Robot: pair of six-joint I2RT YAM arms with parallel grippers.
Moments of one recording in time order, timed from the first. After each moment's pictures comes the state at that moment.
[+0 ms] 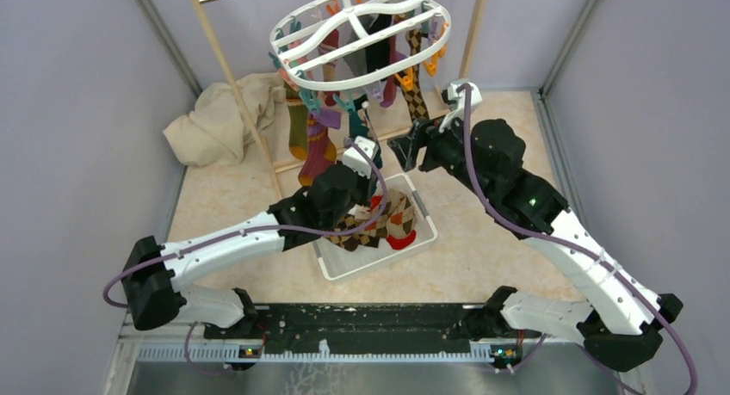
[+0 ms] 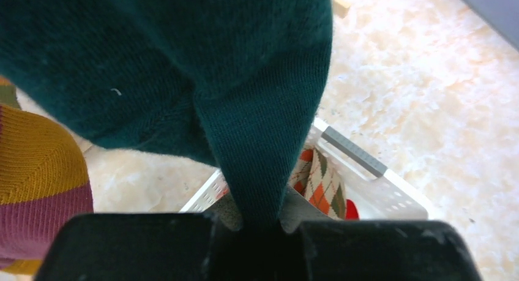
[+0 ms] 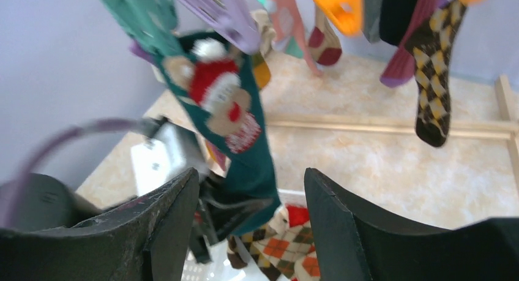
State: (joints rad) left arm -1.02 1.31 1.00 0.02 -0.47 -0.20; right arm 0.76 1.01 1.31 -0.41 0.12 0.28
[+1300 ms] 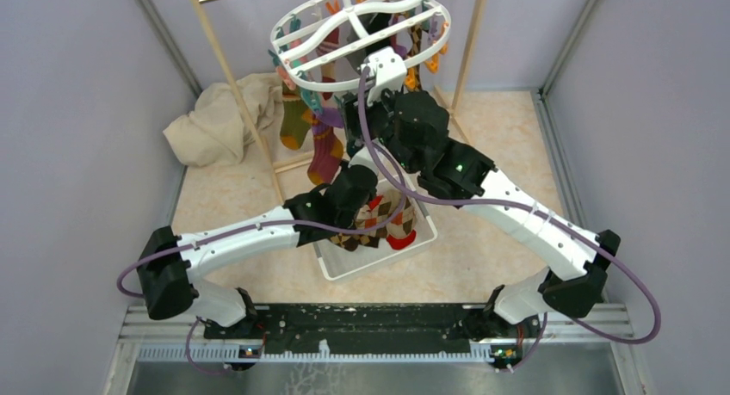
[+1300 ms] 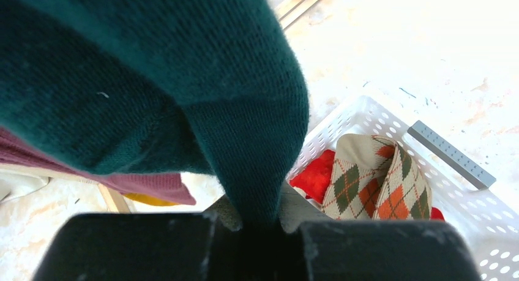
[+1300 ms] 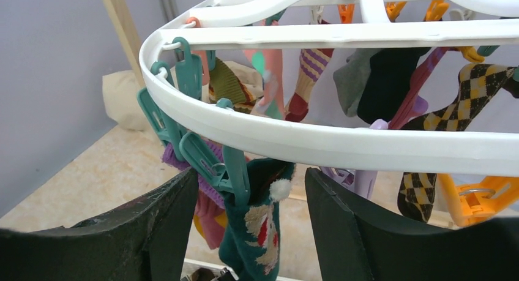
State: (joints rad) left arm -1.07 1.43 1.11 -0.14 -0.77 -0.11; right arm 0.98 1.40 1.65 -0.25 0.42 -0.01
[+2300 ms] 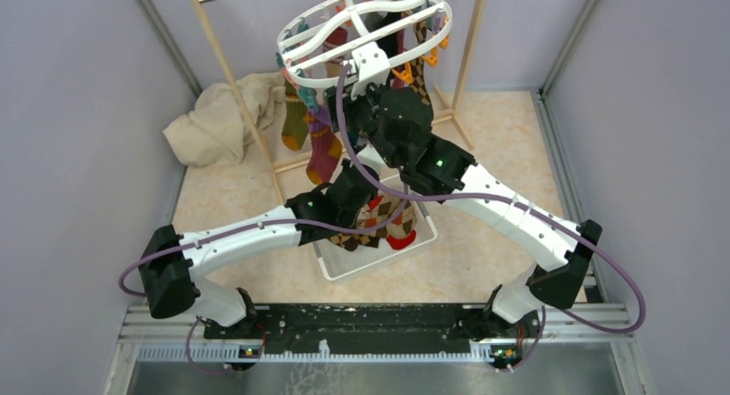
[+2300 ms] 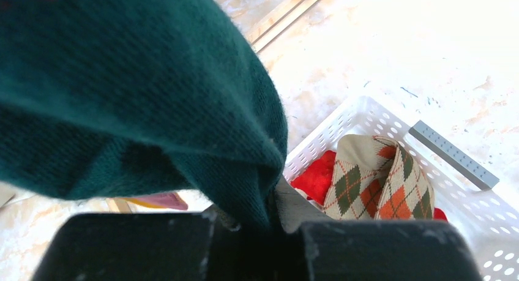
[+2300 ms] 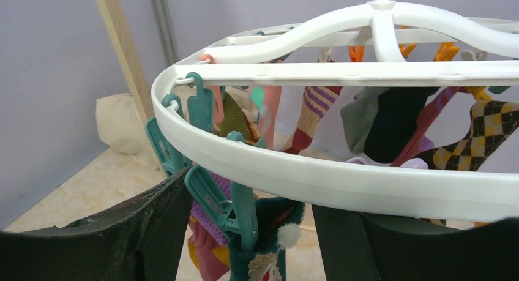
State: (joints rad) left arm -1.07 1.44 1.12 -0.14 -0.77 -0.10; right arm 1.00 1.49 1.70 -0.14 0.45 -0.08
